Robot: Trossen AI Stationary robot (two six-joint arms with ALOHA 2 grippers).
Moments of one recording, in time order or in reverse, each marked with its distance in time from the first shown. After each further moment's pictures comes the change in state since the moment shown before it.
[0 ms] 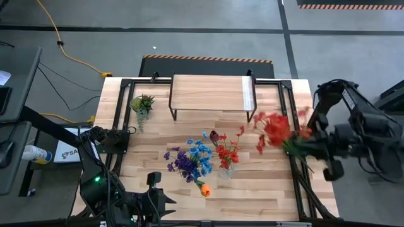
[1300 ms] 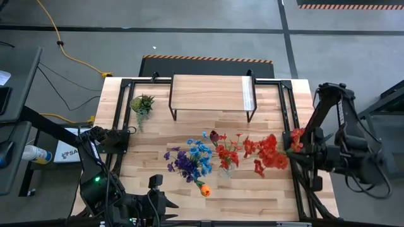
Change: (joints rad) left arm 0.000 0.000 0.000 0.089 0.006 0.000; right arm -0.032 -0.010 -0.338 0.577 0.141 -0.453
